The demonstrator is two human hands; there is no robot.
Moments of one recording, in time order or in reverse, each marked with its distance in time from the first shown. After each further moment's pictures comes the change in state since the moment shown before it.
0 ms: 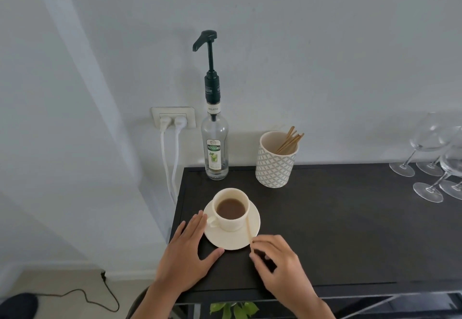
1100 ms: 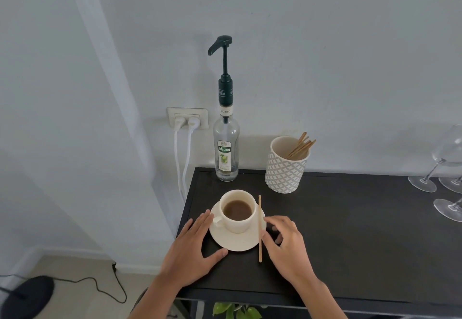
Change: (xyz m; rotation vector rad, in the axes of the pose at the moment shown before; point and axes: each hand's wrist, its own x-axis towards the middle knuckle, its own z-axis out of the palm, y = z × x) left_hand 0.002 -0.005 0.004 -0.115 -0.057 -0.076; right_hand 0.047 0.009 -0.009 0.088 -0.059 0.334
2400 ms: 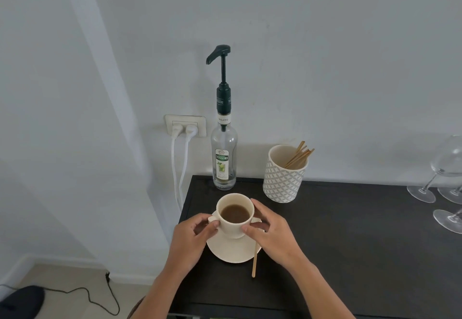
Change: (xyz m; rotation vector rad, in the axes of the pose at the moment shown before) left_hand 0.033 0.024 -0.014 -0.716 0.265 -0.070; right_hand 0.038 -0.053 -0.016 0.234 -0.255 0.035
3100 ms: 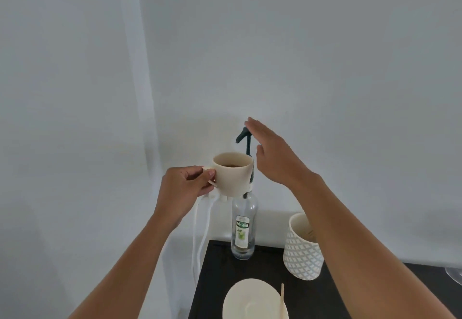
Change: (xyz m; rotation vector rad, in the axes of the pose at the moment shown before) left_hand 0.092 0.202 -0.119 -0.232 0.207 0.255; right_hand 0.128 -0.258 -0.074 -0.563 0.198 -0.590
